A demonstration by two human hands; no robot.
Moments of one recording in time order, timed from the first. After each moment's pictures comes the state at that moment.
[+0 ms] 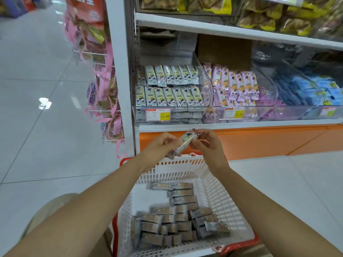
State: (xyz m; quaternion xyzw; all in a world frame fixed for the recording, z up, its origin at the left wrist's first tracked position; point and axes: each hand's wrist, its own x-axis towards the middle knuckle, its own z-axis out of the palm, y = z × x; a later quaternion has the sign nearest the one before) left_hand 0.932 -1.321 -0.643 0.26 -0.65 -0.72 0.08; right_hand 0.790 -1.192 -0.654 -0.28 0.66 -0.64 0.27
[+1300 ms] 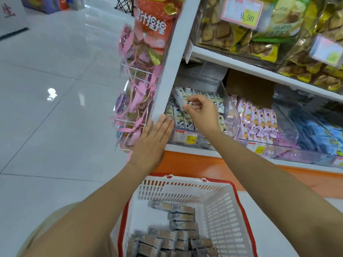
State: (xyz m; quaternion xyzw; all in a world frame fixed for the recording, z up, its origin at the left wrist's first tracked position) left_hand 0.969 -1.403 -0.654 0.29 -0.92 0.11 0.22; right_hand 0.799 -1.365 -0.551 -0.49 0.75 -0.45 0.03
